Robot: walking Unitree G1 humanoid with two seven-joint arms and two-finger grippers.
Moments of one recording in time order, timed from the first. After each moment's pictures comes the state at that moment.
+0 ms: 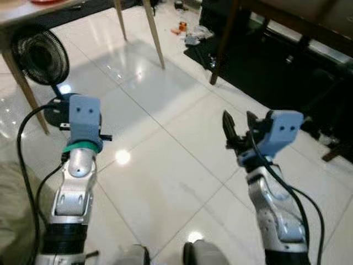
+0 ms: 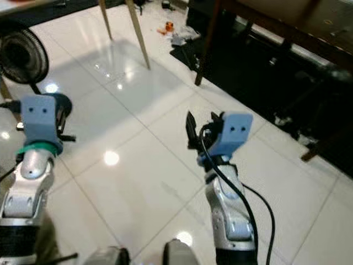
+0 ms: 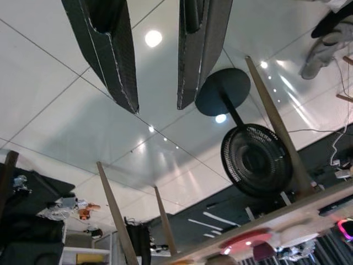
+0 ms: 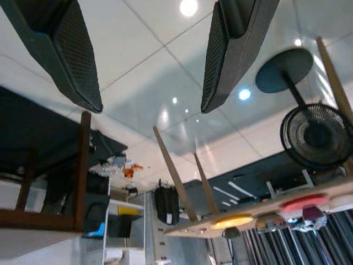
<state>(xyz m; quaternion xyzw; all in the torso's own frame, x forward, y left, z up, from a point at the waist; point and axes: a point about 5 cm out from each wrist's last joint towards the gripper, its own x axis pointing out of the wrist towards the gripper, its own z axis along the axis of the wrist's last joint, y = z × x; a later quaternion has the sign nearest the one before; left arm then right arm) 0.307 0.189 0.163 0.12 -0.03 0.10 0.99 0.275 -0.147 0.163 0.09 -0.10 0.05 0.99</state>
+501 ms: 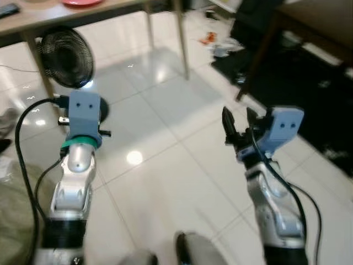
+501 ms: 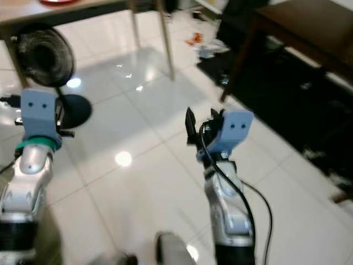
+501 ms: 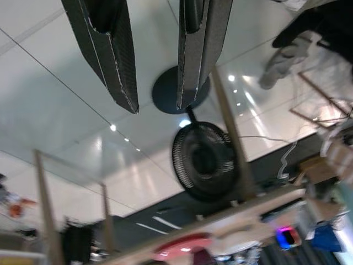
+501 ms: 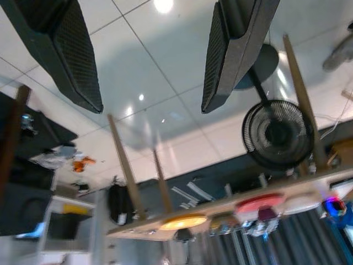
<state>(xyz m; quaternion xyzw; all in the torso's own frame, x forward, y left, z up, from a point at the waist) 0.308 0.189 0.164 0.13 -0.03 0.10 0.99 0.278 -0.146 0.162 0.08 -0.10 0.06 0.99</state>
